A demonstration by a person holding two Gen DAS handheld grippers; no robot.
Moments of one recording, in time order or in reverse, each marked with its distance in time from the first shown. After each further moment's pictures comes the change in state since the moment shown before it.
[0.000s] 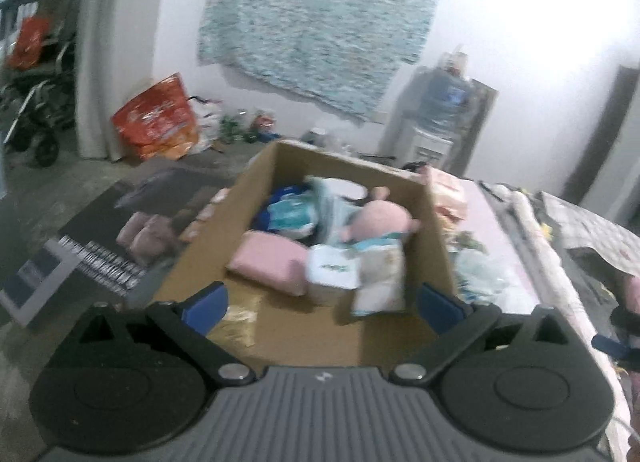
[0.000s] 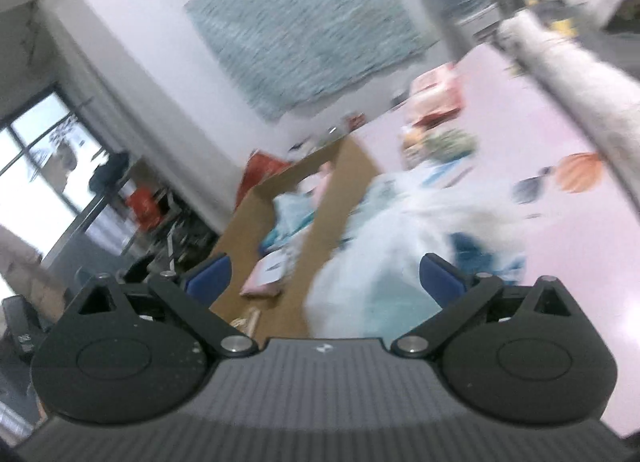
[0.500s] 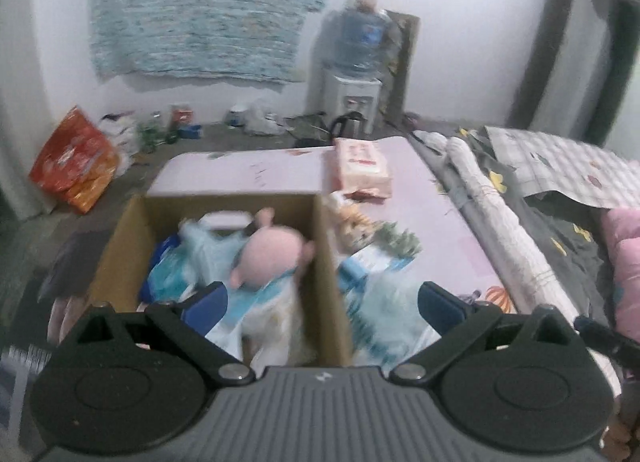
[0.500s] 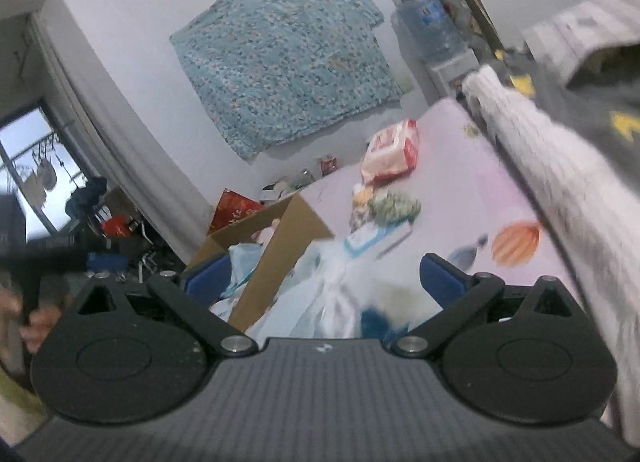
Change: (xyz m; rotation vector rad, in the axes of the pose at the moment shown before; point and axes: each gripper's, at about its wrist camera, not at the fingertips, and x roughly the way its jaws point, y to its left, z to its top) left arm 0.095 -0.150 0.099 0.280 0.170 -0.096; right arm 0.023 -0.060 0.034 -0.073 -0.106 -0.064
